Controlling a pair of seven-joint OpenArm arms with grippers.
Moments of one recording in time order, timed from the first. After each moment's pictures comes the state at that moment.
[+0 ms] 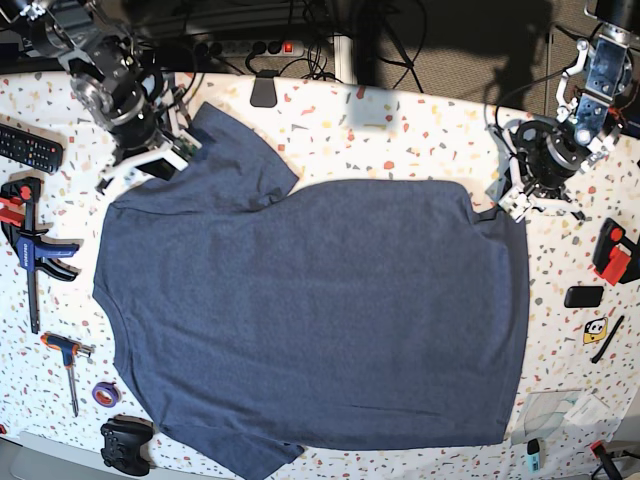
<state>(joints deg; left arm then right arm) 8.2 -29.8 11.5 84.4 4.0 -29.9 17.3 -18.3 44.9 -25.8 95.7 -17.6 -2.7 -21.2</state>
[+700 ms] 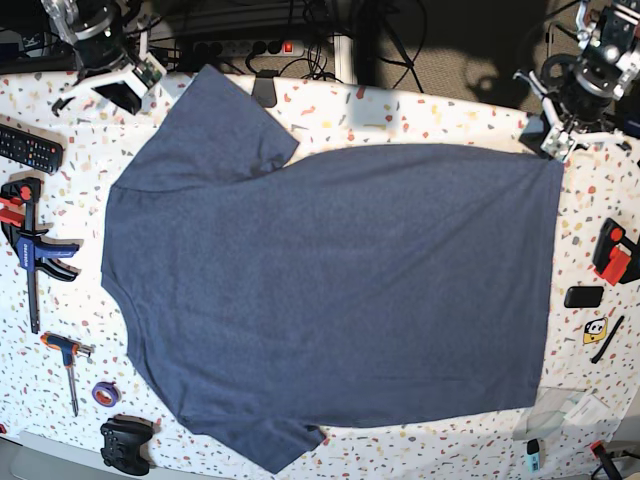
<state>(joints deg) 32.7 -34.2 0.3 103.2 0.1 -8.0 16.7 -50.3 46.8 -8.4 113.5 -17.7 -11.5 -21.0</state>
